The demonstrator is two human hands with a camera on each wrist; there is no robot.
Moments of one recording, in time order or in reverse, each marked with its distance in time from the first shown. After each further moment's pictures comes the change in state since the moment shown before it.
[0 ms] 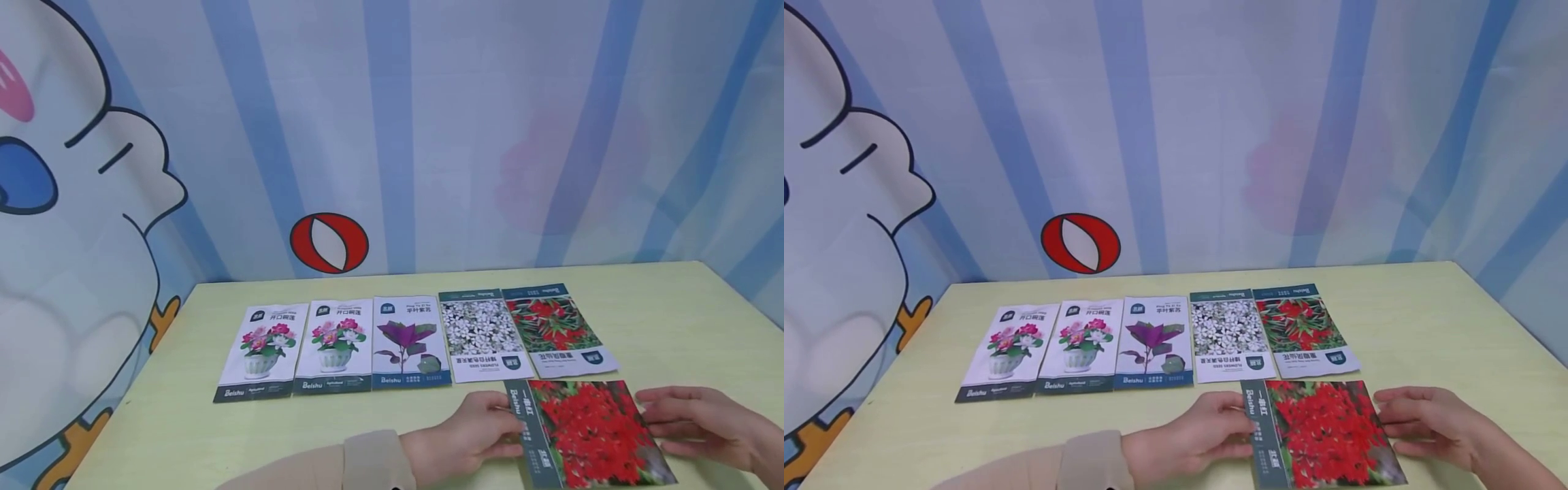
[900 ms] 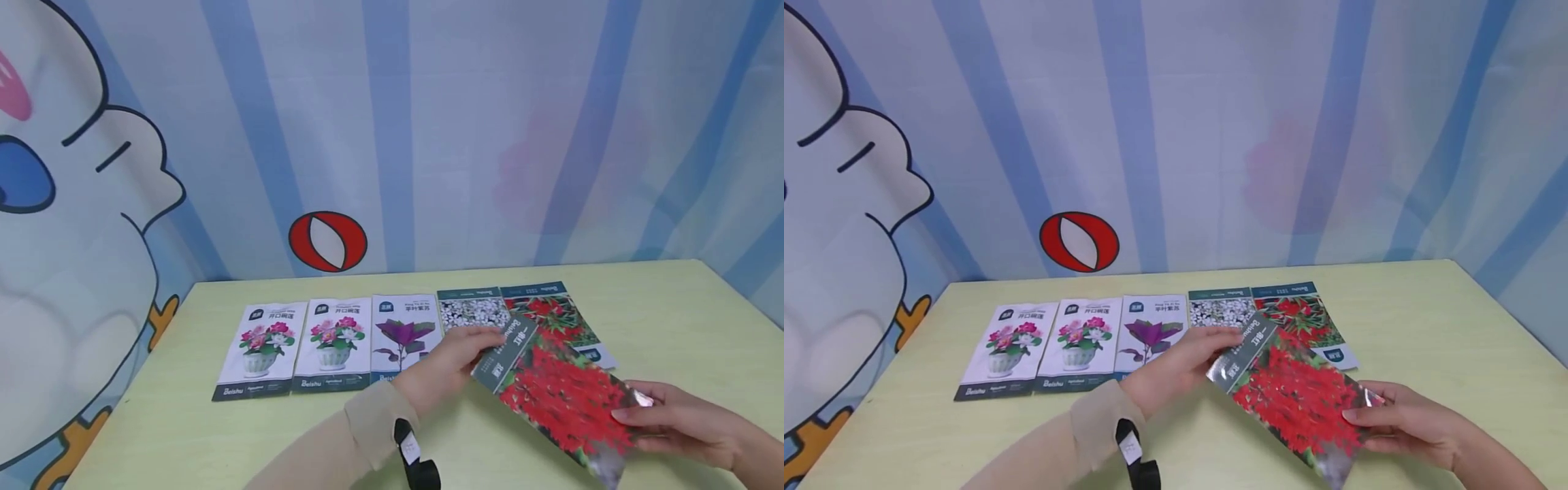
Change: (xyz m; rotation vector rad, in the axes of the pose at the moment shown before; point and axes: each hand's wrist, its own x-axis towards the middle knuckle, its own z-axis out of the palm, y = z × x) left_hand 0.058 0.050 -0.021 -0.106 0.067 0.026; right_hand -0.005 0.001 0.015 0.062 -0.518 -0.143
